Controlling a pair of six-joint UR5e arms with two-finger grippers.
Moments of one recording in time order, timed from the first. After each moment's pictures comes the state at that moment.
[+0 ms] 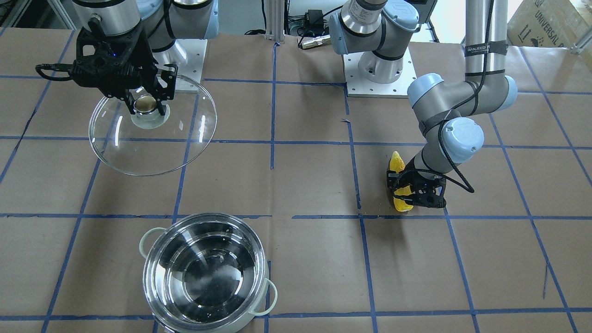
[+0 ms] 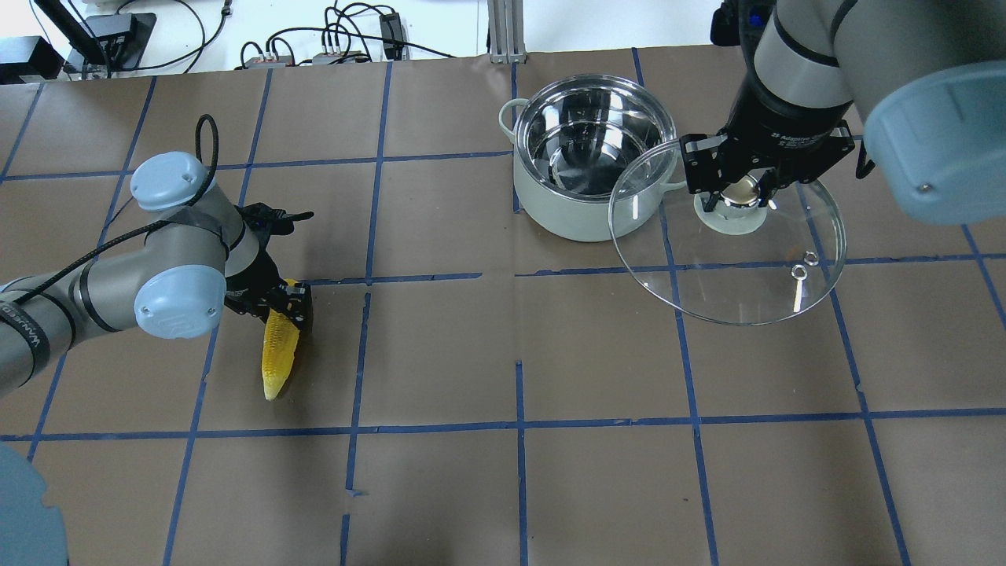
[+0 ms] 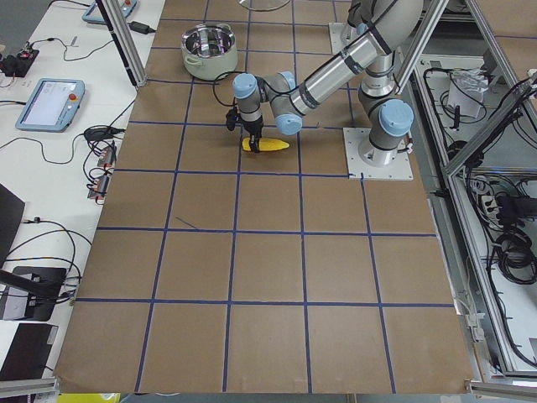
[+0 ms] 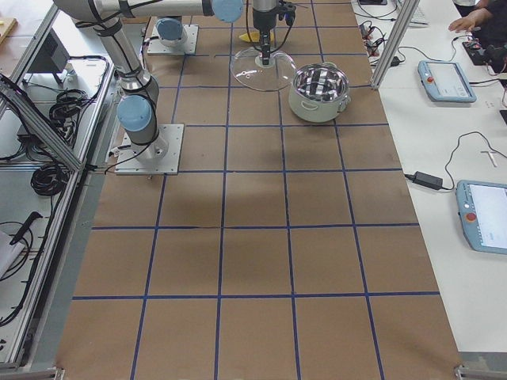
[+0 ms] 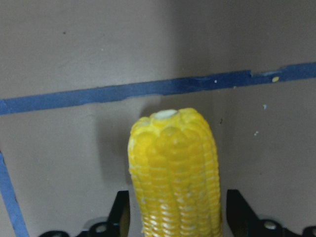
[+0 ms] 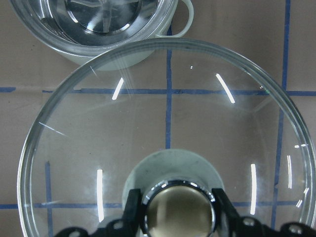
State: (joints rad) left arm -1.35 -1.86 -2.06 -0.92 1.60 0.32; right arm 1.63 -1.65 1.65 -1.64 -1.62 0.03
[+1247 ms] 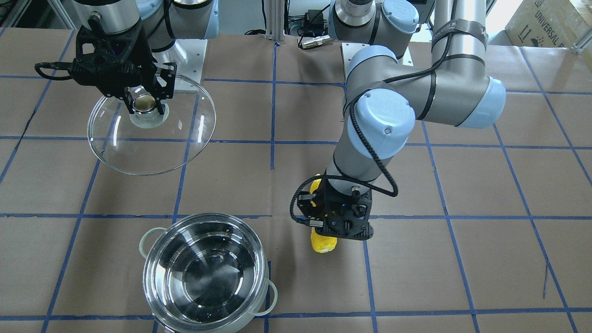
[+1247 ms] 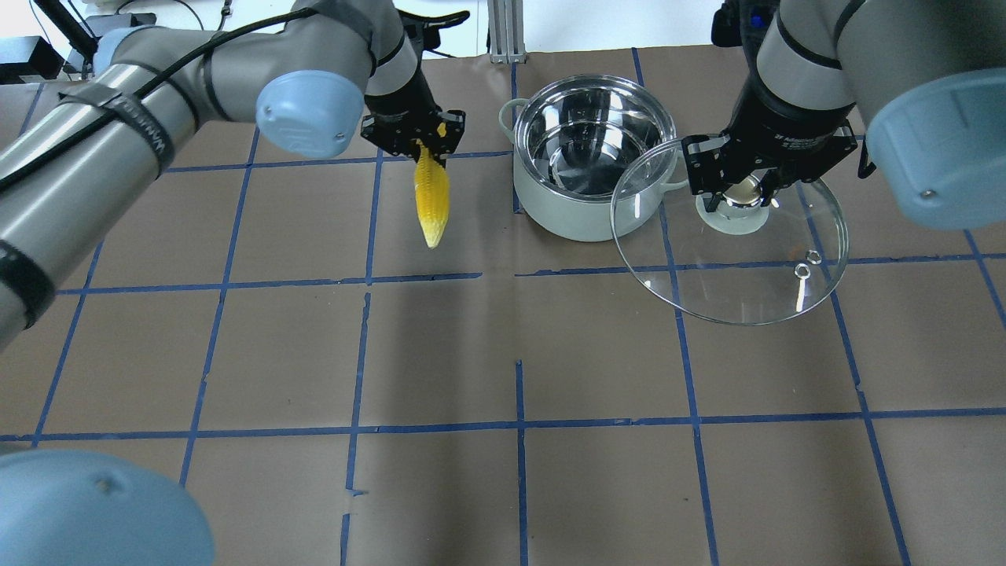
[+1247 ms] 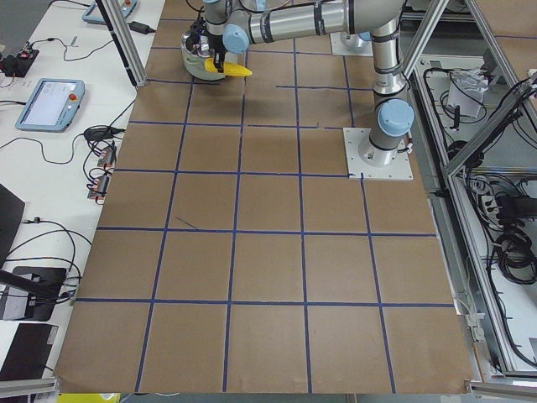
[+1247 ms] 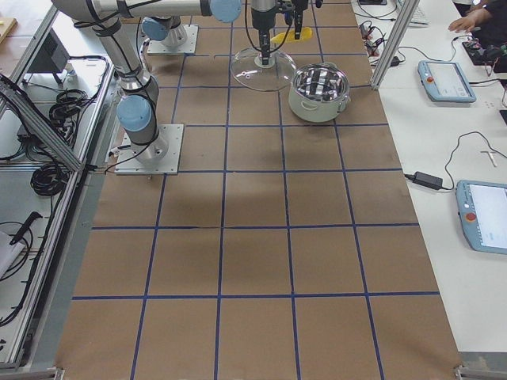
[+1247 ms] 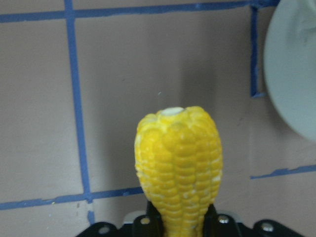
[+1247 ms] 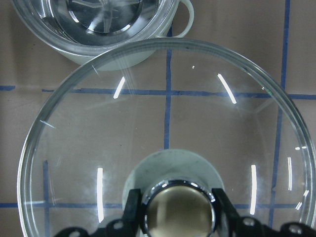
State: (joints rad) left arm -1.77 -2.04 -1.35 -1.23 1.48 -0.12; right arm 1.63 -1.65 1.65 -1.65 -1.62 0.01
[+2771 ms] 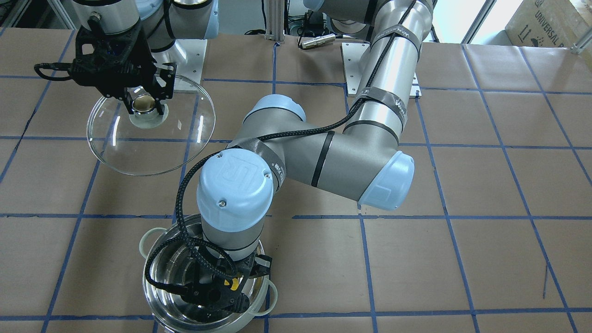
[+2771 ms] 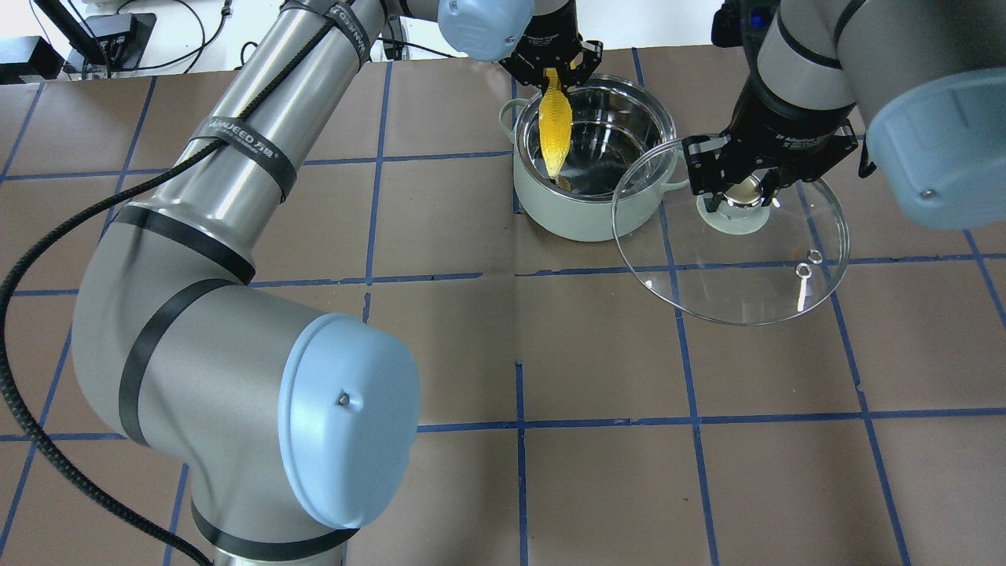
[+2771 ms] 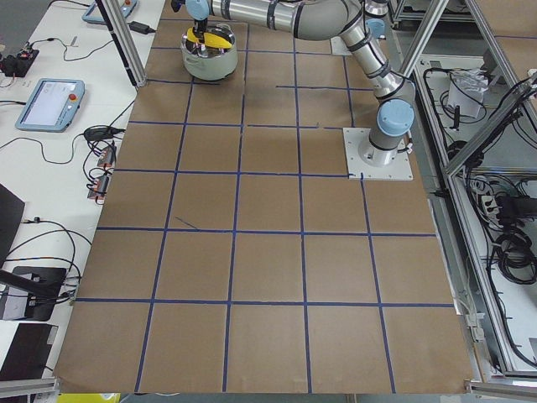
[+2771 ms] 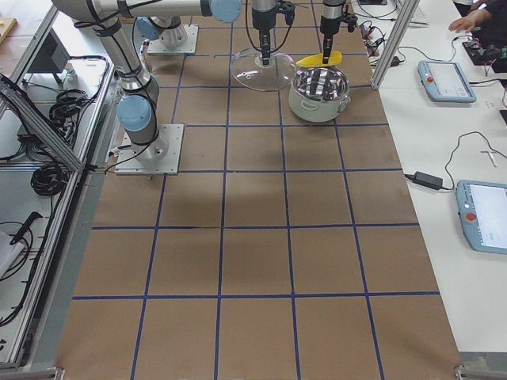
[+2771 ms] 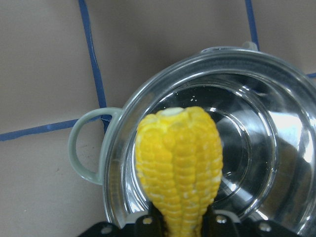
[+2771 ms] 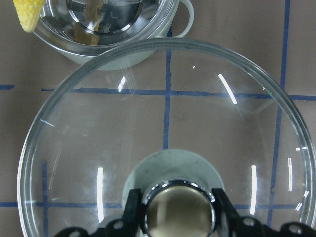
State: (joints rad) left arm -1.93 -2.44 -0.68 -1.46 1.48 -0.19; right arm 1.63 -1.65 1.65 -1.65 -1.62 0.01
